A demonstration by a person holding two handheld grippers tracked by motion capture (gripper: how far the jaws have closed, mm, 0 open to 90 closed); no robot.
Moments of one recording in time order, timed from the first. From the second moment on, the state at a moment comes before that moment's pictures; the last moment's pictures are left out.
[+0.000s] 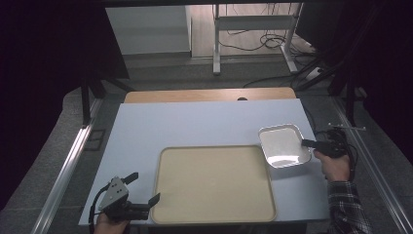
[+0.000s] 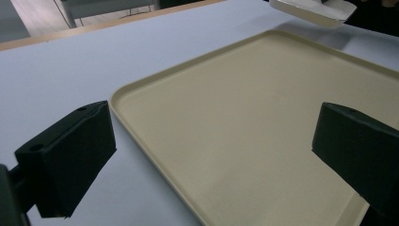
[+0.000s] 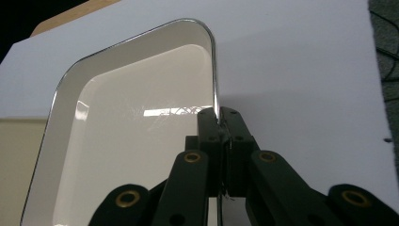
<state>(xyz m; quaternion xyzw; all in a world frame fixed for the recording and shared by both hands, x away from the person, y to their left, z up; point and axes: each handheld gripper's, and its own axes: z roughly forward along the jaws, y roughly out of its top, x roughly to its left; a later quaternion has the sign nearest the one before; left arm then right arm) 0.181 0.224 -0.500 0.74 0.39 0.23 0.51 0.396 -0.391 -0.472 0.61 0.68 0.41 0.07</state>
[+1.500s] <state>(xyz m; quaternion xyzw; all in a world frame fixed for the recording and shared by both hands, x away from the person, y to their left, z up) 0.181 0.223 -0.500 0.74 0.38 0.23 0.50 0.383 -0.297 -0.476 0.54 0.73 0.42 0.01</state>
